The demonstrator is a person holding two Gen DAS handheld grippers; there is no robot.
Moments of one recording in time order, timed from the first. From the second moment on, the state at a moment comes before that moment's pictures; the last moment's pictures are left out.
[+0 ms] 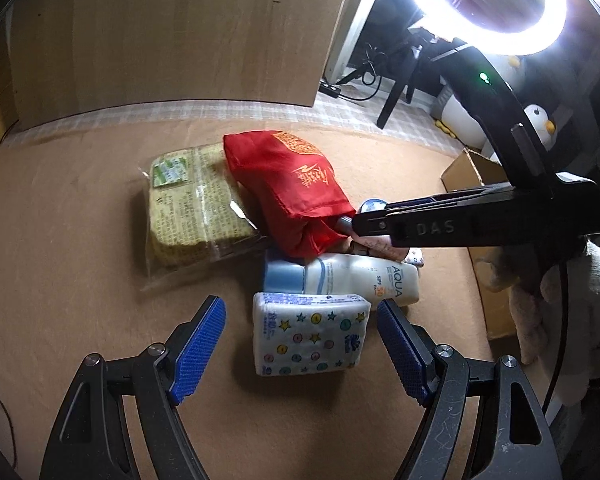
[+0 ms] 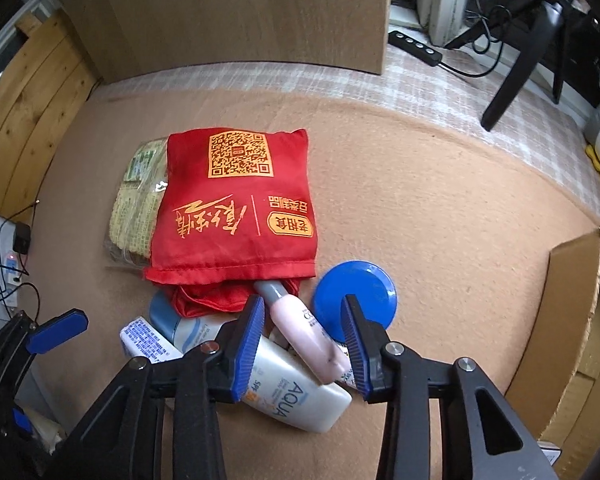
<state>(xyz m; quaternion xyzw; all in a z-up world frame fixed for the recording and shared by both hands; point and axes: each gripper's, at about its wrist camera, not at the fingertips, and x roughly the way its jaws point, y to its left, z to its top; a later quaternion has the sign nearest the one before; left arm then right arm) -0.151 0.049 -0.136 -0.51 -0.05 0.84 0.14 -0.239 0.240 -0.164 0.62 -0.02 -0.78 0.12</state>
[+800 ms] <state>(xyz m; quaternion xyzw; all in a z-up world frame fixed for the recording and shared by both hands) -0.180 0.058 -0.150 -0.53 -0.04 0.84 0.16 -0.212 0.294 -0.172 0.63 -0.11 -0.77 0.08</state>
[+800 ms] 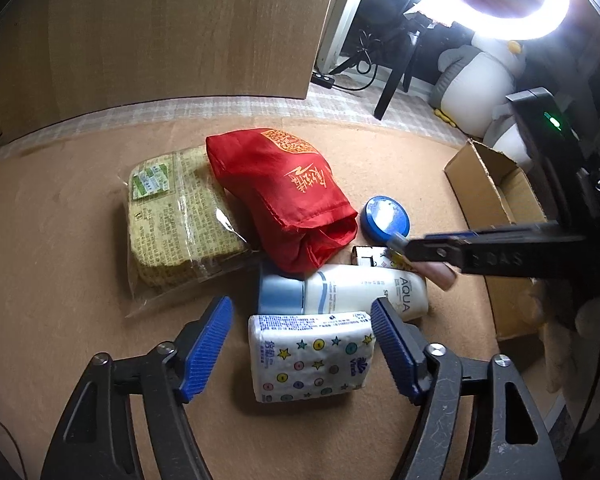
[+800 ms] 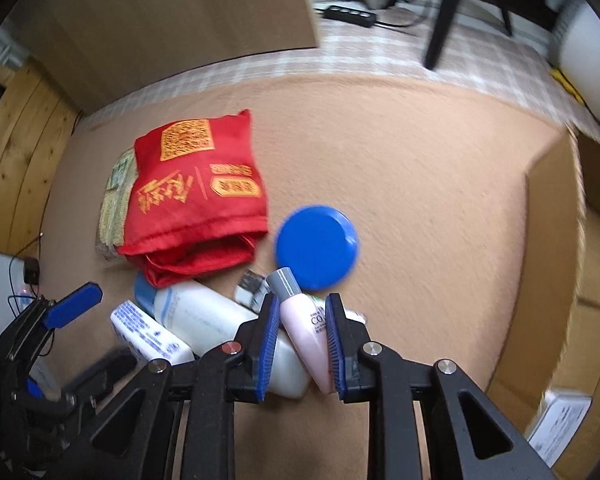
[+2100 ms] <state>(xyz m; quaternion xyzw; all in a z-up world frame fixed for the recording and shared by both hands) -0.153 0.076 -0.178 -0.55 0.03 0.81 0.17 -0.138 0.299 -0.172 0.61 -0.15 -0.78 0.04</state>
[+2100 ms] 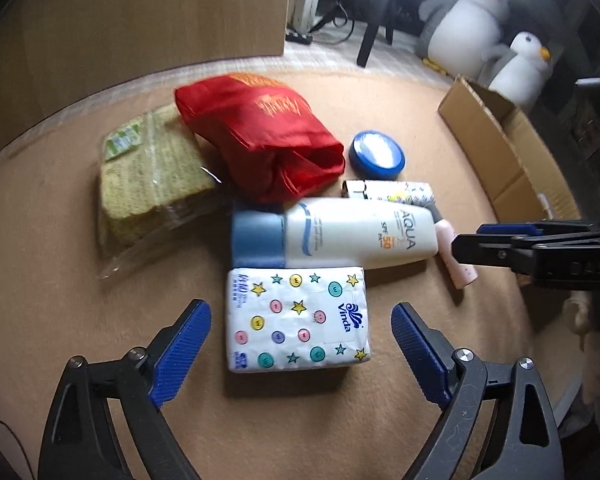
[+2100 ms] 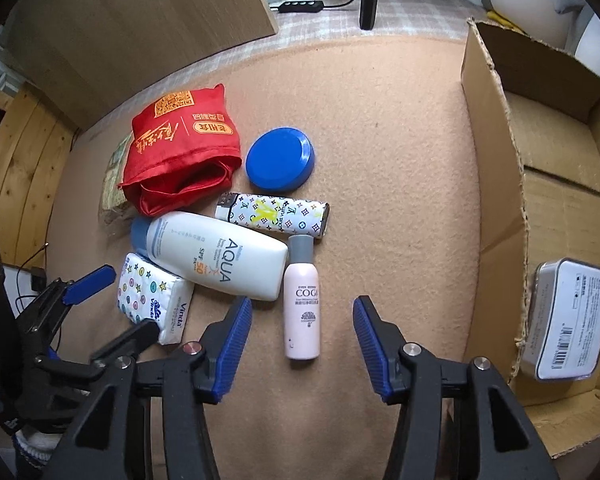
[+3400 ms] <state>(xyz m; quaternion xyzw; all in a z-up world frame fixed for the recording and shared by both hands) -0.128 0.071 -0.166 -0.53 0.01 0.83 0.15 -0.103 0.309 -0.165 0.59 -0.14 -0.80 0.05</state>
